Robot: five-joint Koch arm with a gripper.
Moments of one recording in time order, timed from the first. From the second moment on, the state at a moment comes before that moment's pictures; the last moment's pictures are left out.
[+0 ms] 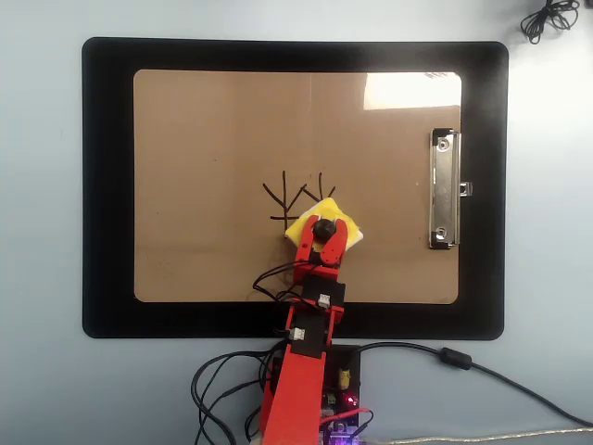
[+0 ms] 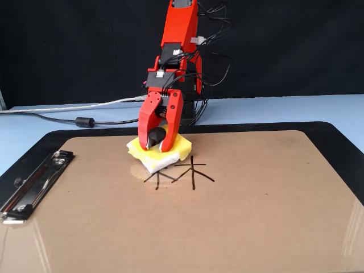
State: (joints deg) arm 9.0 110.4 144.0 3.5 -83.3
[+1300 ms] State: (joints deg) arm 9.1 94.9 142.1 -12.2 -83.7
